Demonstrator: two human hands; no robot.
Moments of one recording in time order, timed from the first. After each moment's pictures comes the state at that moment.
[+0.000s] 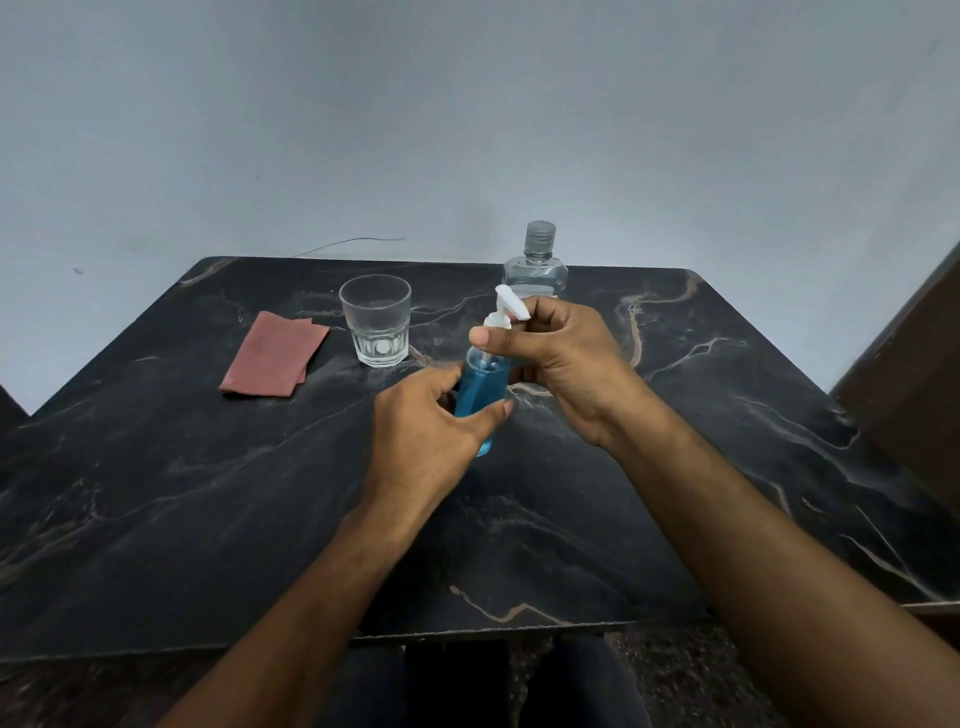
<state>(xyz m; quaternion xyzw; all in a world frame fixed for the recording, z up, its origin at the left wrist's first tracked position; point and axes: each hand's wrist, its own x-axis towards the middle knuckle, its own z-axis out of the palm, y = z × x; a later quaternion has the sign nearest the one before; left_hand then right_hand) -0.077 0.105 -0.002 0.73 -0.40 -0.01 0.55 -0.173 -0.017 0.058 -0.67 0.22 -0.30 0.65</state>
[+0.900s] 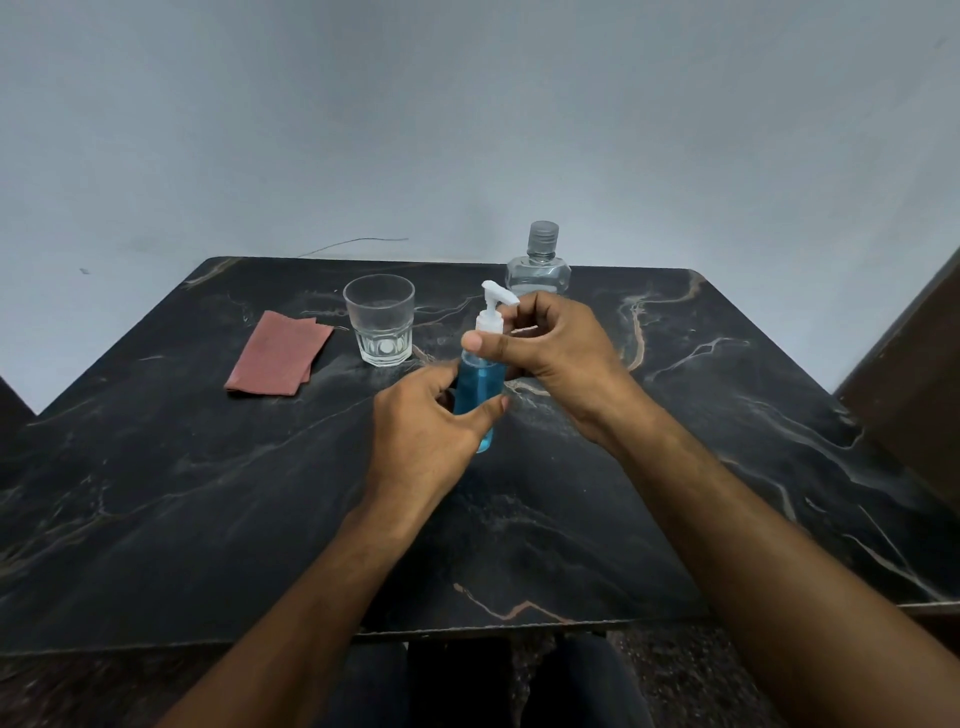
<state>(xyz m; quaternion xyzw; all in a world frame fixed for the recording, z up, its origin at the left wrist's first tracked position) -0.076 0.107 -0.001 0.73 -0.39 -0.03 0.56 -0.167 -0.017 0.055 -0.72 0.22 -0.30 0.59</state>
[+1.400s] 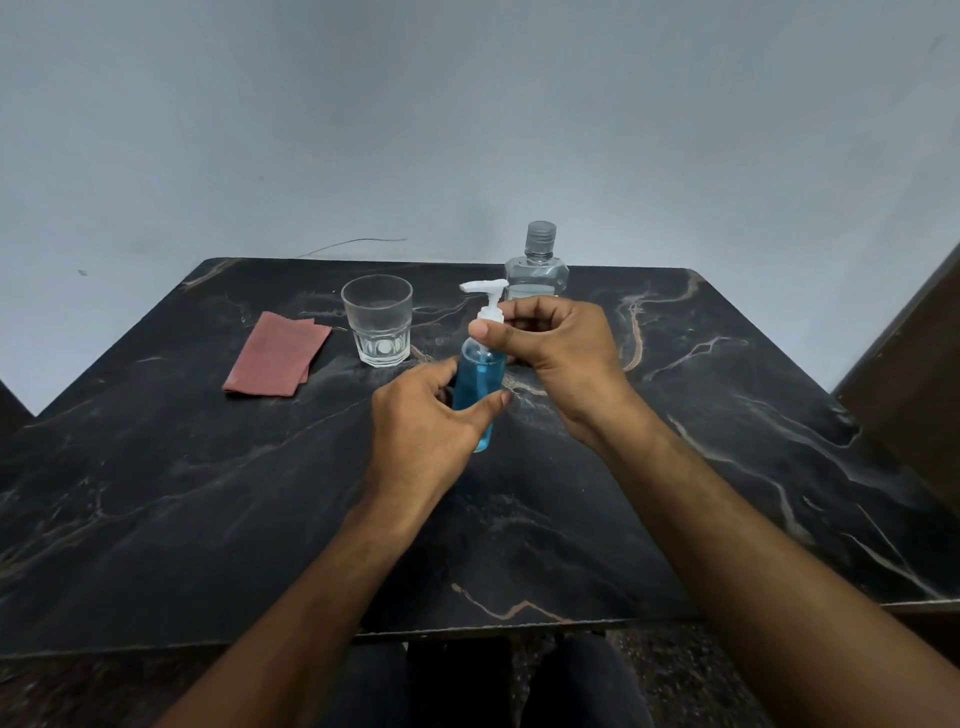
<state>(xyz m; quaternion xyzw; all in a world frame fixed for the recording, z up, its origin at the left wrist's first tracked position) -0.077 0.105 0.002 0.73 -0.38 -0.02 0.57 -0.165 -0.017 0.052 -0.67 0.20 -0.36 0.62</state>
